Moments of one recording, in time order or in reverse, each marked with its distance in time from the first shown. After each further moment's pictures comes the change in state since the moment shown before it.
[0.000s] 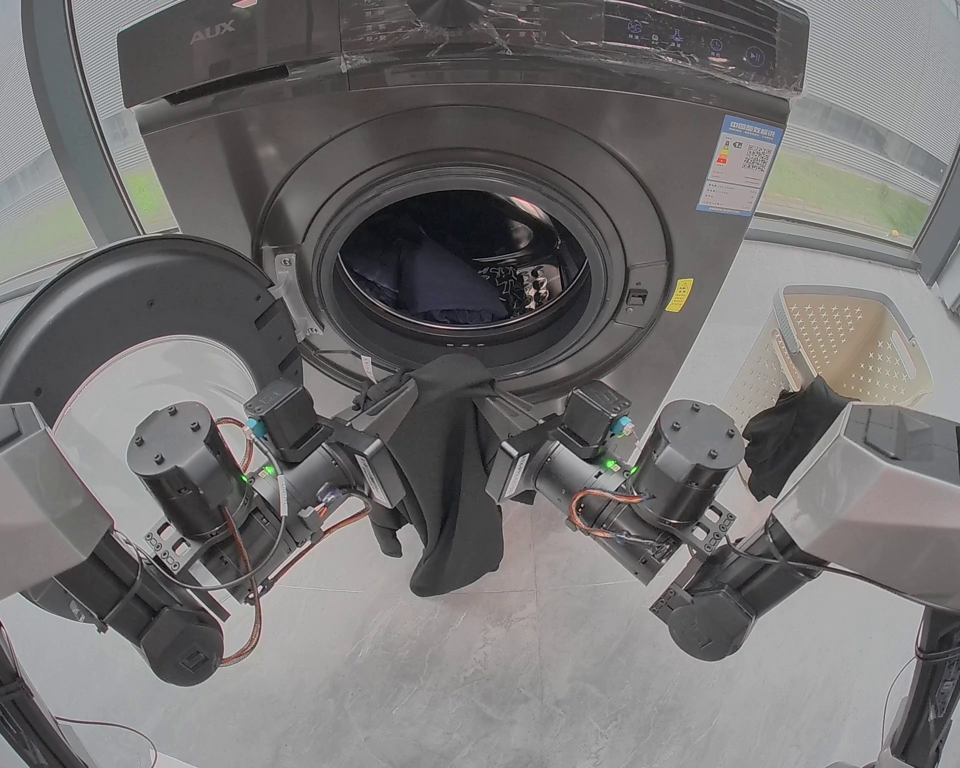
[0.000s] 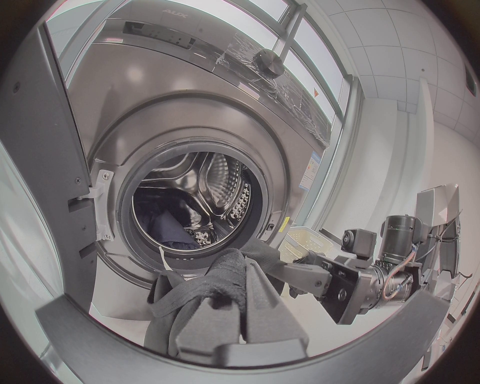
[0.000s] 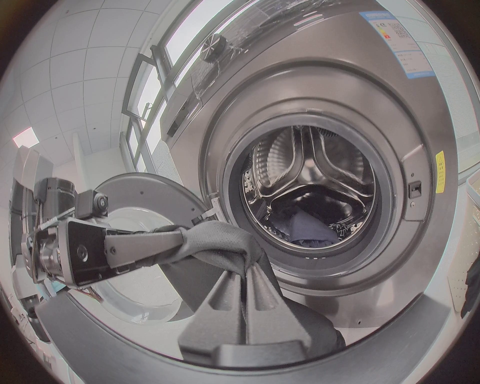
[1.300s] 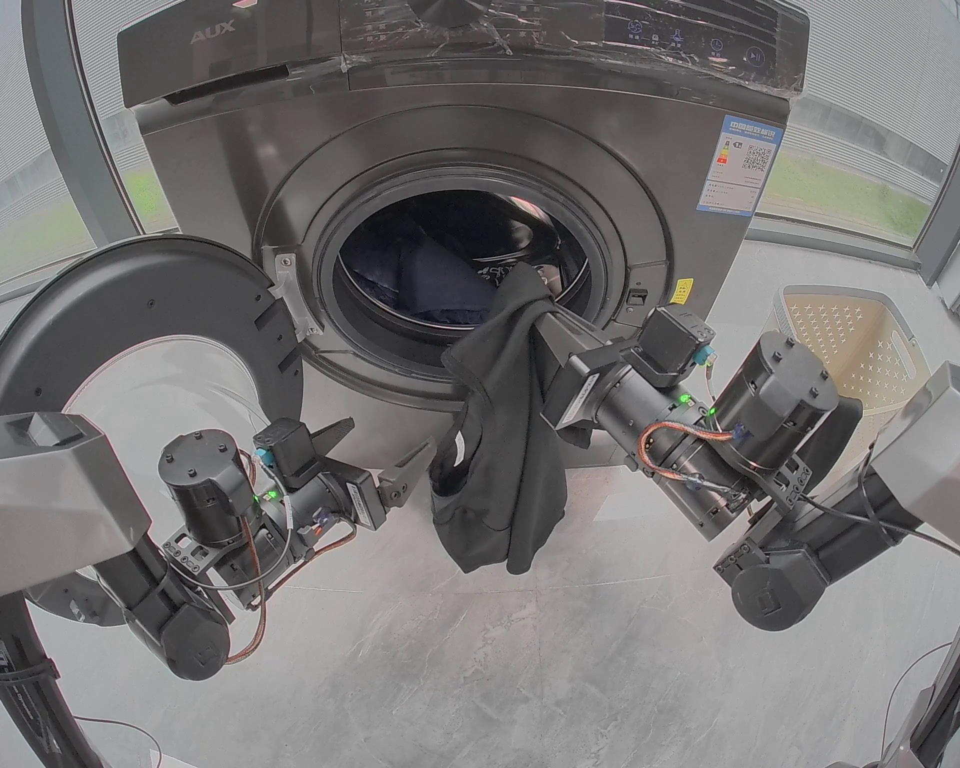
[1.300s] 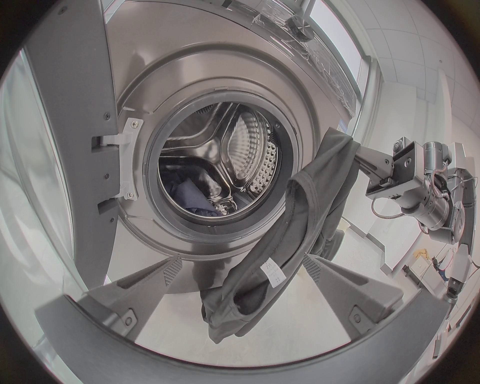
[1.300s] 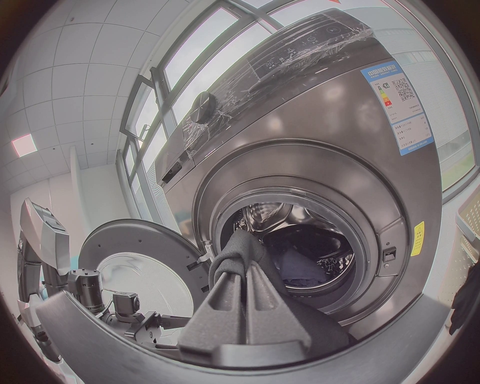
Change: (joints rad) left arm 0.089 0.116 0.032 0.000 -0.013 -0.012; right arm -0.038 -0.183 0.037 0.011 -0.018 0.006
